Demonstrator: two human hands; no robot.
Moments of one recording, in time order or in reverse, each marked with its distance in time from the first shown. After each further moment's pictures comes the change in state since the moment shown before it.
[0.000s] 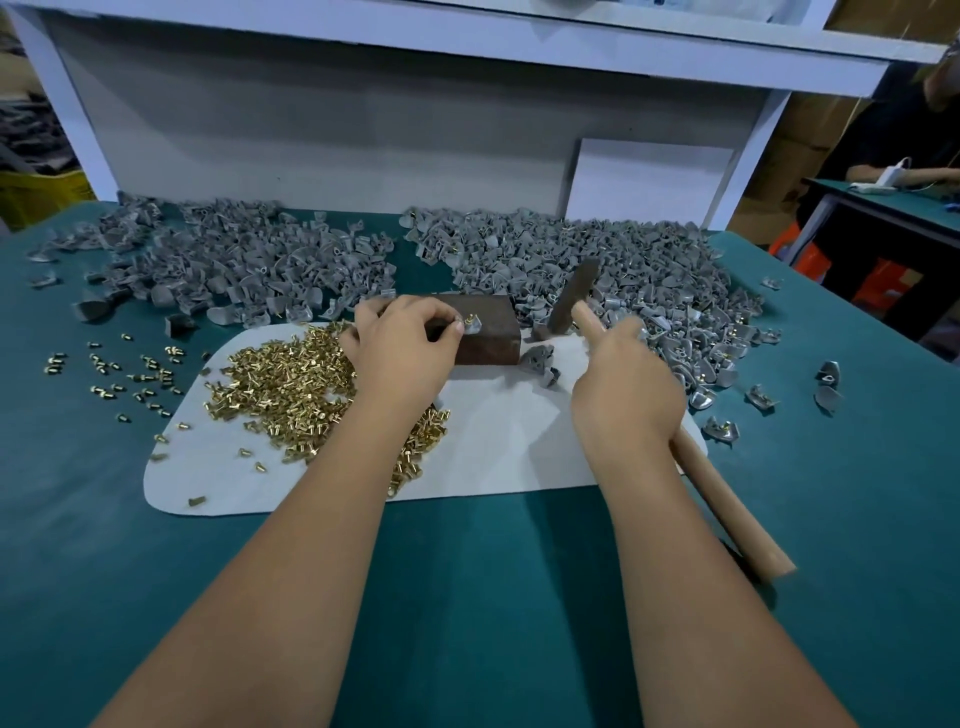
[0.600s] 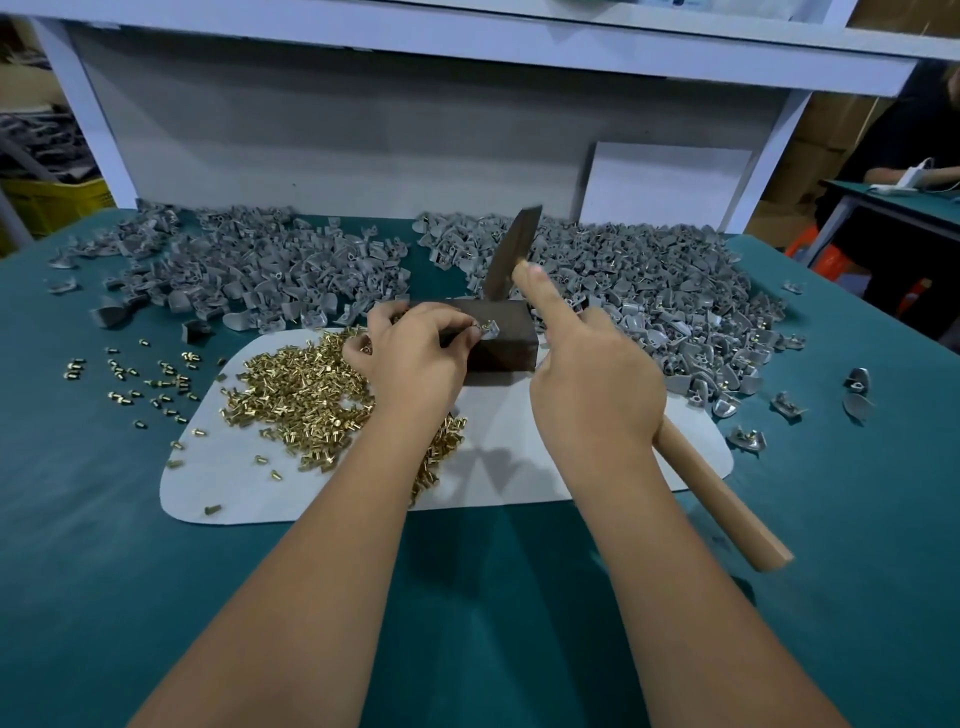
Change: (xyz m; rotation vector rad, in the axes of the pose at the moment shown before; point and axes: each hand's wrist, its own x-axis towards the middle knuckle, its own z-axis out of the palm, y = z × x) left_hand 0.001 -0.003 0.003 -0.109 0.091 0.008; right_hand -0.031 -0.037 -0.024 0.107 0.129 -0.331
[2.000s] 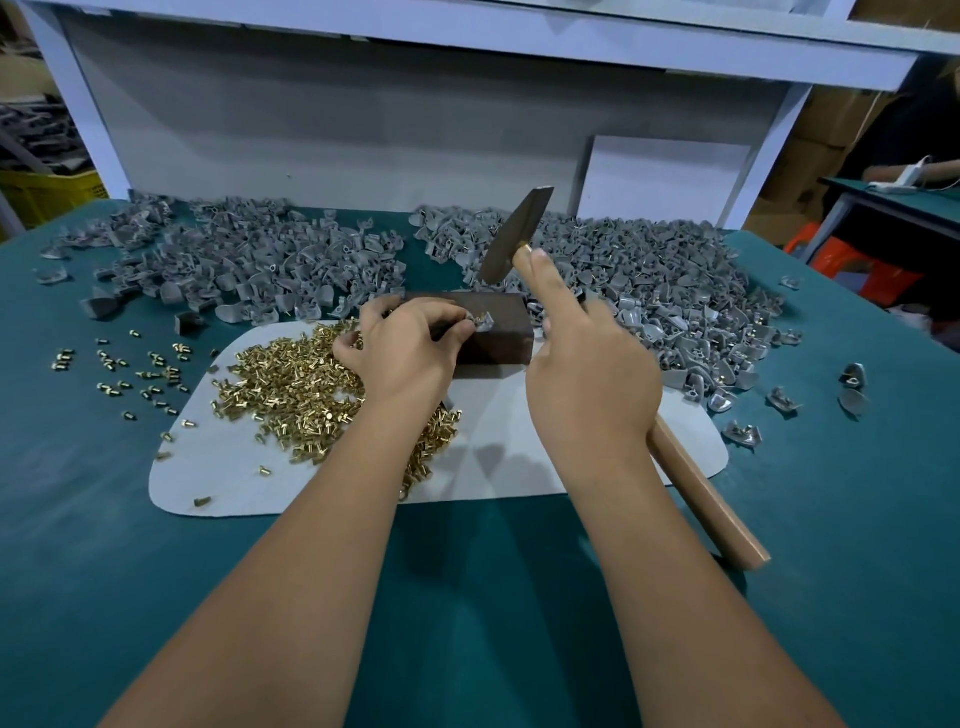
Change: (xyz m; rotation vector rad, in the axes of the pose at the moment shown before) left_hand 0.000 -0.005 0.007 -0.005 0.047 -0.052; right_hand -0.002 -0.003 -0.004 0.084 0.005 0.028
